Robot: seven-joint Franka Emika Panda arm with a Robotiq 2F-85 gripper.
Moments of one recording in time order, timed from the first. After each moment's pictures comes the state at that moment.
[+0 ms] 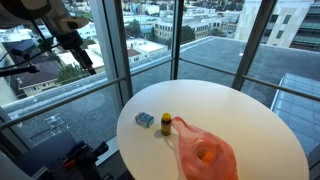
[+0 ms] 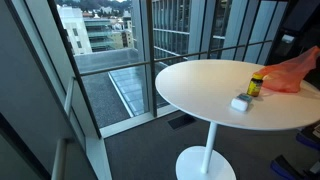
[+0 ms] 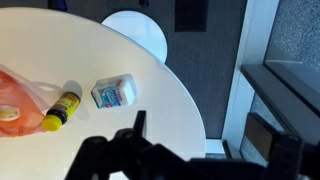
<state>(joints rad) 0.10 -0.61 0.44 -2.65 0.09 2.23 0.54</state>
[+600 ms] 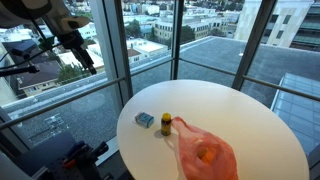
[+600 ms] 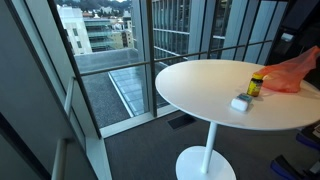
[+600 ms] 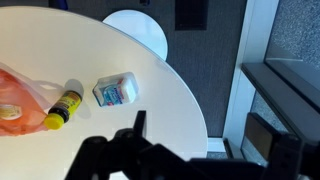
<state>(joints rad) 0.10 -0.61 0.43 -2.65 0.08 2.23 0.54</state>
